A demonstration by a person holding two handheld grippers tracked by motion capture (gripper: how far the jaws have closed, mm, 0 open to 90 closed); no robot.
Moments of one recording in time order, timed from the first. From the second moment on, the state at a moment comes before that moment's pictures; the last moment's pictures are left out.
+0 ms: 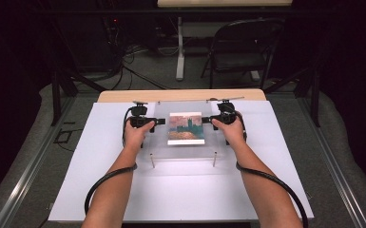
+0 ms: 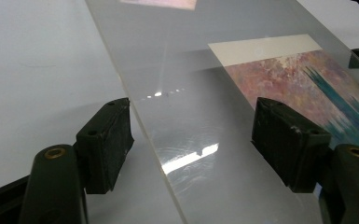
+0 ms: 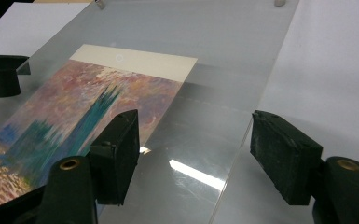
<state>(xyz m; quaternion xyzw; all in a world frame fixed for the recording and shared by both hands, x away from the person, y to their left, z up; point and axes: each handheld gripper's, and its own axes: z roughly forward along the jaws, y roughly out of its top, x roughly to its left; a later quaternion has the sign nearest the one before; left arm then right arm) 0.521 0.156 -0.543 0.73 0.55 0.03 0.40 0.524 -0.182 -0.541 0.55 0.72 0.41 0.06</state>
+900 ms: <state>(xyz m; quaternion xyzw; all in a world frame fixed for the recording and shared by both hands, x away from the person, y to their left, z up) 0.520 0.155 -0.549 0.71 0.57 0.00 0.42 0.529 -0.181 -0.546 0.57 0.71 0.42 0.03</state>
